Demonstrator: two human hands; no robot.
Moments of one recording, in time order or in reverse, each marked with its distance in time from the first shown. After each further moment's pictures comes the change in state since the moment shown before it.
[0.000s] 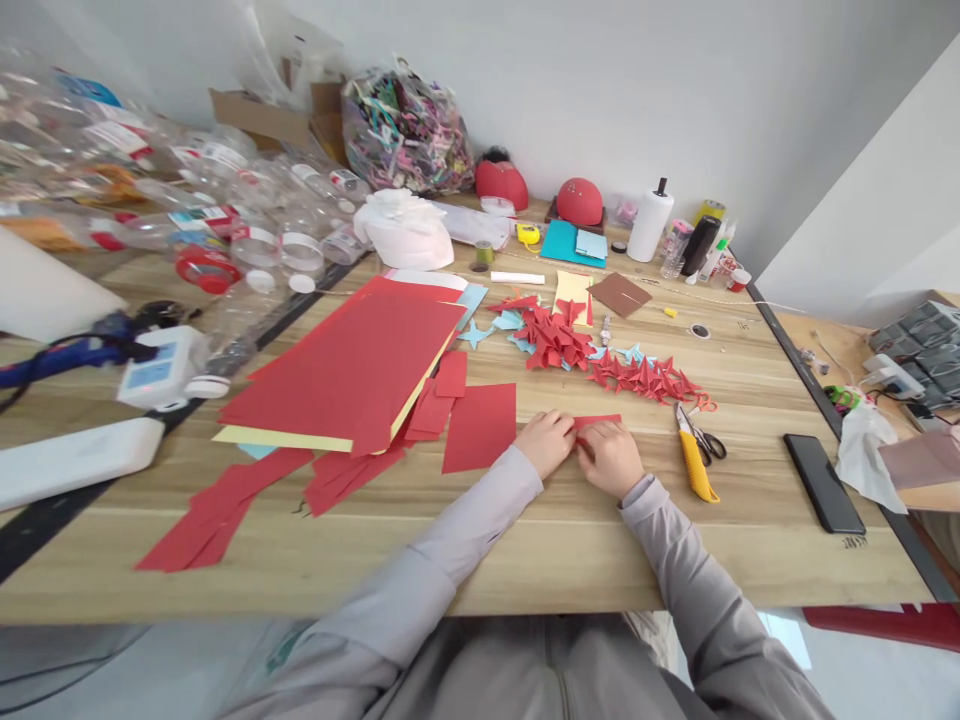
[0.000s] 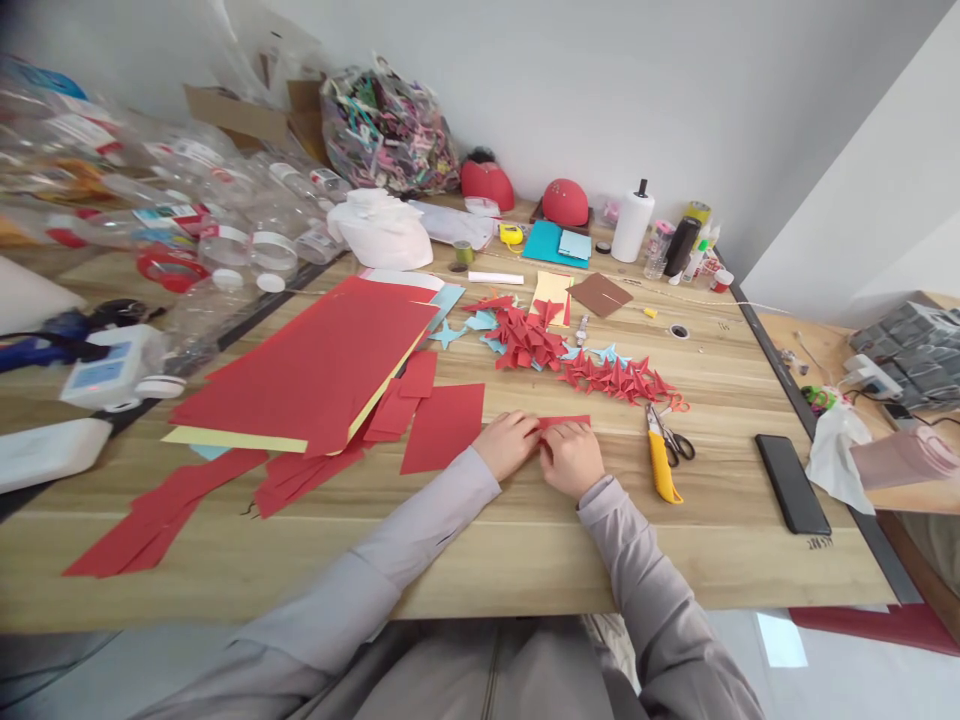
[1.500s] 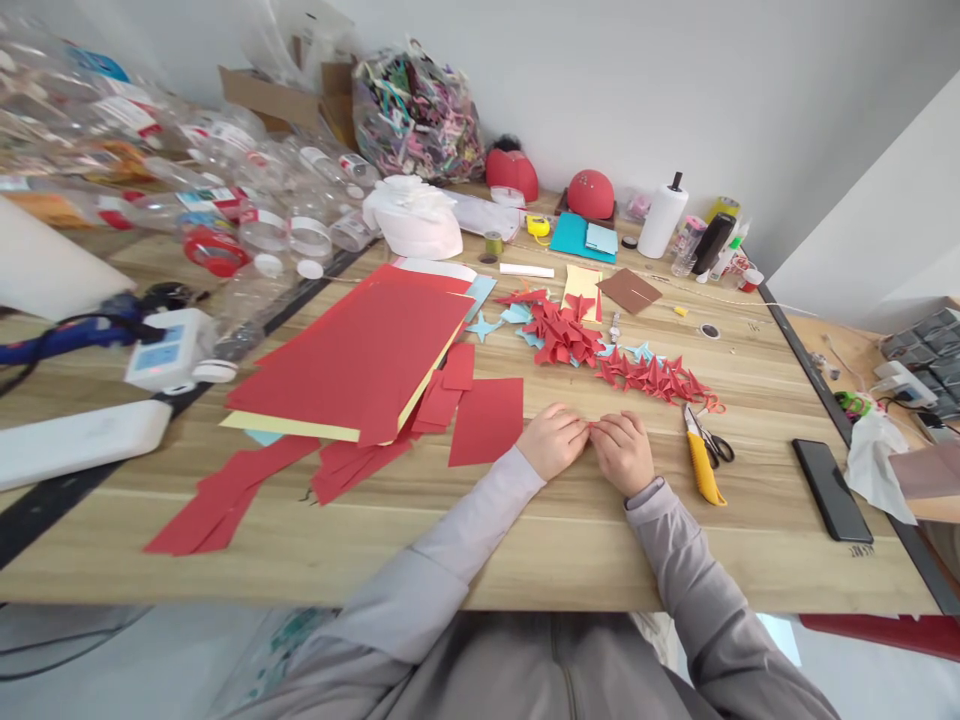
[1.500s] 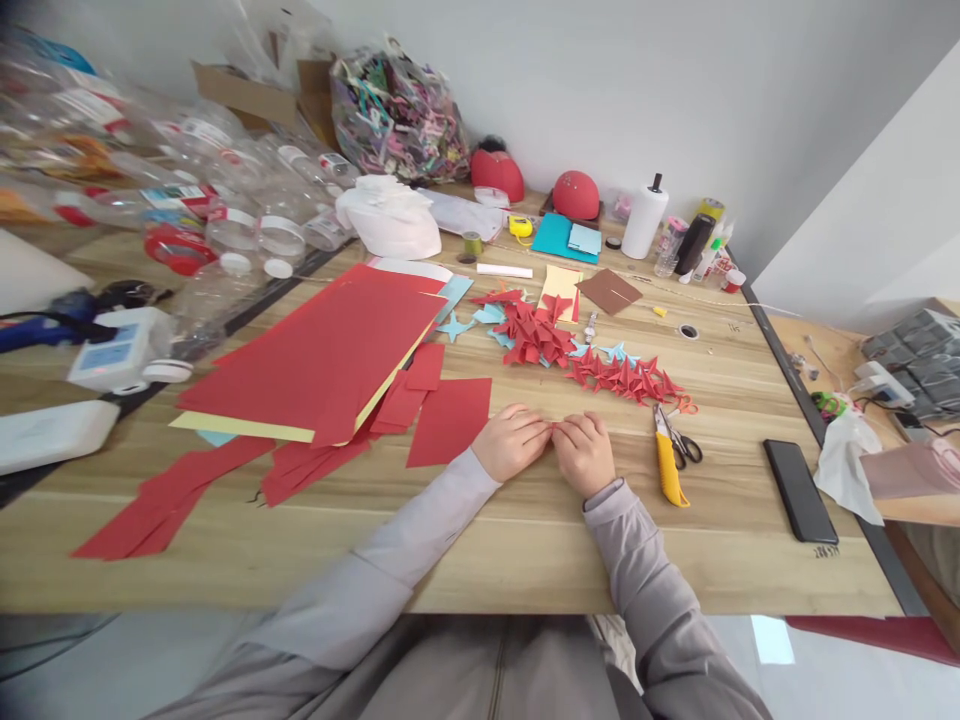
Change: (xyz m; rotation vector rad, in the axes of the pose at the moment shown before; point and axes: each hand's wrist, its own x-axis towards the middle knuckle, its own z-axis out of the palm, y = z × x) left_hand -0.001 -0.001 -0.019 -0.101 0.319 0.162; right_hand -0.006 0.013 0.012 -0.023 0.263 -0.156
